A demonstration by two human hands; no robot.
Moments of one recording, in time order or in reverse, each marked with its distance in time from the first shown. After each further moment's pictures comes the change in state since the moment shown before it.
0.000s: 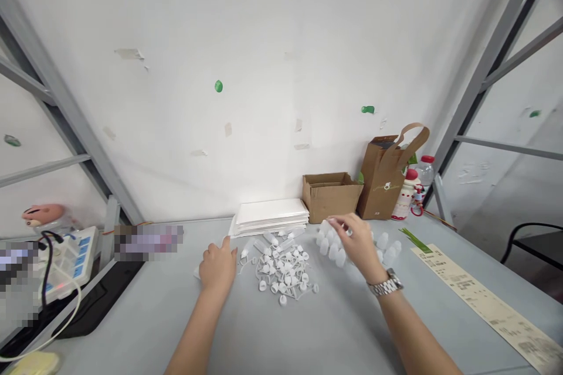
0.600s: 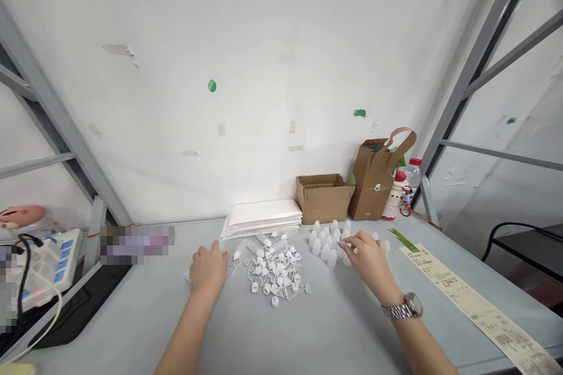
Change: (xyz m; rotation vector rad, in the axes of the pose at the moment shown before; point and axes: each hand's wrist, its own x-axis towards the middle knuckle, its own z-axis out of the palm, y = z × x) left_hand 0.005 -0.004 0.008 0.019 0.000 0.005; right_hand -0.035 0.032 -0.014 -0.272 -0.145 0.102
